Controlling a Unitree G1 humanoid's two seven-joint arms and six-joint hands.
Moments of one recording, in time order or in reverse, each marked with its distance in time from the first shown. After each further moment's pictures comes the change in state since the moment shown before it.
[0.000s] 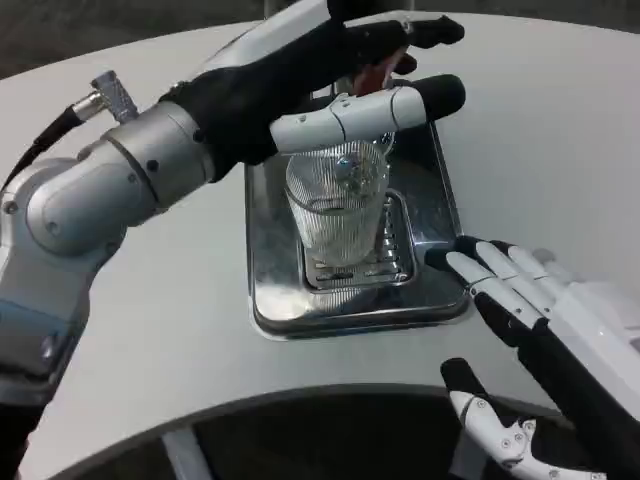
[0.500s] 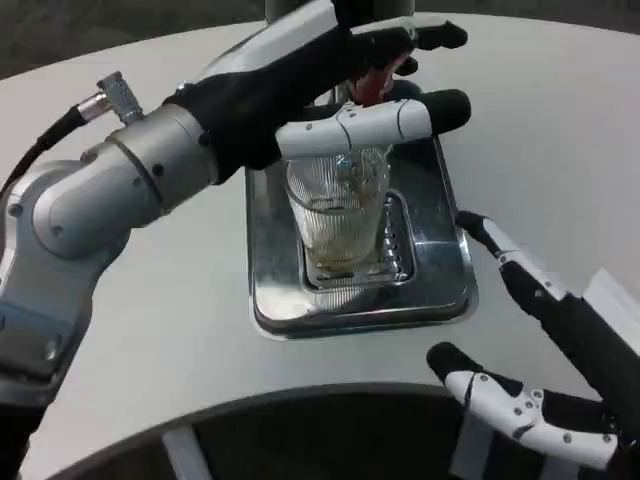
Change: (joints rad) left arm 0.000 0.001 -0.008 0.001 0.036 -0.023 -0.004; right arm -0.058 0.044 0.001 0.067 0.293 0.243 -0.044
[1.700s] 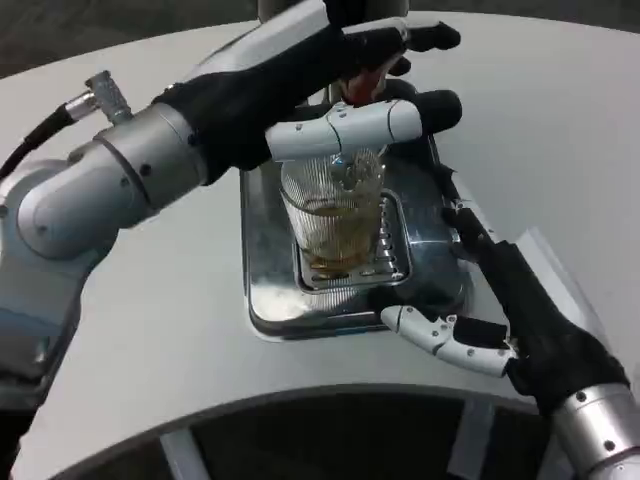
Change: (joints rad) left arm 0.013 0.012 0.033 -0.018 -0.001 0.005 -0.022; right arm -0.275 0.024 0.231 0.463 0.030 -0.016 -0.448
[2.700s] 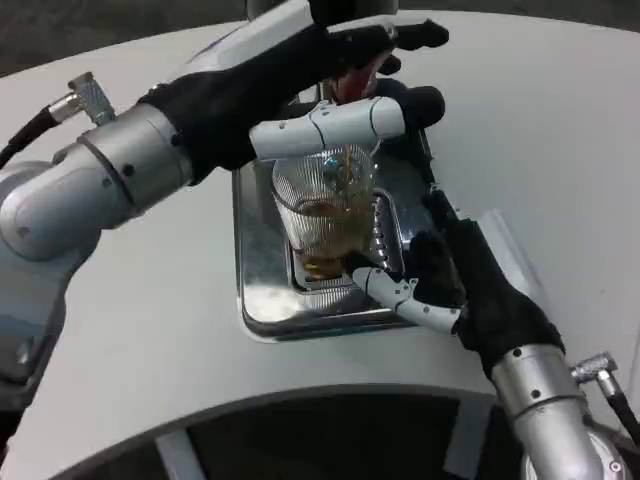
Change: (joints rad) left arm 0.017 0.016 0.029 0.012 -0.034 -0.027 -0.009; right arm -0.209 0.075 0.052 0.316 0.009 -0.003 -0.180
